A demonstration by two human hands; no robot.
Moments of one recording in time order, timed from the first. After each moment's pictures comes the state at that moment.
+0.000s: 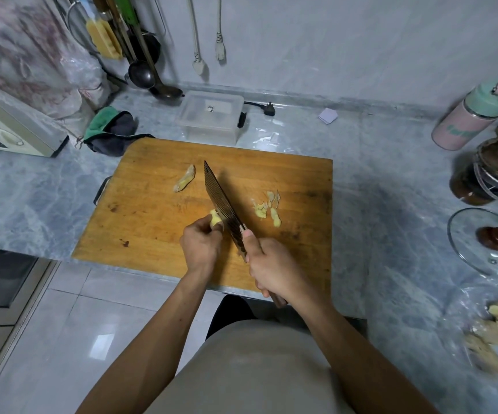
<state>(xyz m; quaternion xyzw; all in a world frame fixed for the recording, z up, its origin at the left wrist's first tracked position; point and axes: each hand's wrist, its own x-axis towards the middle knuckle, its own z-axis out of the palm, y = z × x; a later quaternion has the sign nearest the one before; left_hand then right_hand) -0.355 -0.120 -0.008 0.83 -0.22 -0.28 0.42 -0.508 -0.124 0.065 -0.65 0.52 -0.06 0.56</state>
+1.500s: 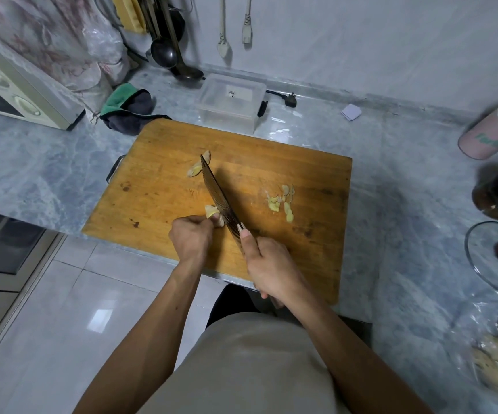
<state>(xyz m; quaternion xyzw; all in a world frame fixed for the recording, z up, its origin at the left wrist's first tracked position) -0.328 -0.106 -0.001 0.86 -0.07 -0.29 0.41 -0.492 -0.113 0.065 -0.70 0.50 -0.02 0.51</state>
